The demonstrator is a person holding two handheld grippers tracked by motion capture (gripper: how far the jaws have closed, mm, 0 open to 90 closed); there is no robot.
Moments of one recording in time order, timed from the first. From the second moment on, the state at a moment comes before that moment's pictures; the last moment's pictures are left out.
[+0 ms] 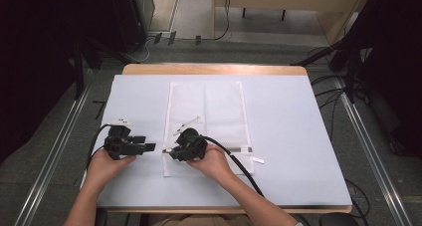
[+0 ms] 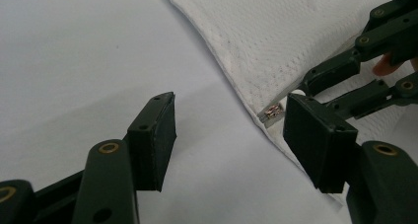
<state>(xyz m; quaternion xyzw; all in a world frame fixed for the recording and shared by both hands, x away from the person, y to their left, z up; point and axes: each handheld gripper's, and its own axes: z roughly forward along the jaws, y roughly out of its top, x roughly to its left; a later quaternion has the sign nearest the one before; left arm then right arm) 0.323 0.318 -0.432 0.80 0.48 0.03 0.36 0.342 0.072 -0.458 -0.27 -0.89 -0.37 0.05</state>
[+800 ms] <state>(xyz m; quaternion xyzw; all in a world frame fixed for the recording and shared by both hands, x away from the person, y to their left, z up) 0.320 0.319 -0.435 0.81 0.47 0.03 0.36 0.353 0.095 -0.461 -0.28 -0.89 -0.36 0.07</state>
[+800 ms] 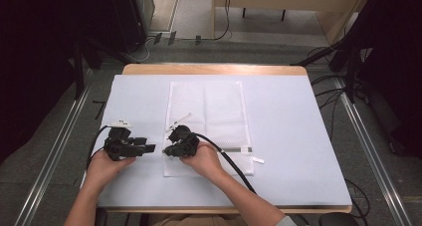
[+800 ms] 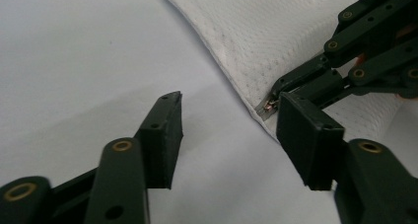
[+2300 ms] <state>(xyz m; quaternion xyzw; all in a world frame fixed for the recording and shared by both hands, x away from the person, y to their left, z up) 0.323 0.280 -0.443 0.84 0.42 -0.02 0.34 0.356 0.081 -0.428 -0.25 -0.89 -0.39 0.06</state>
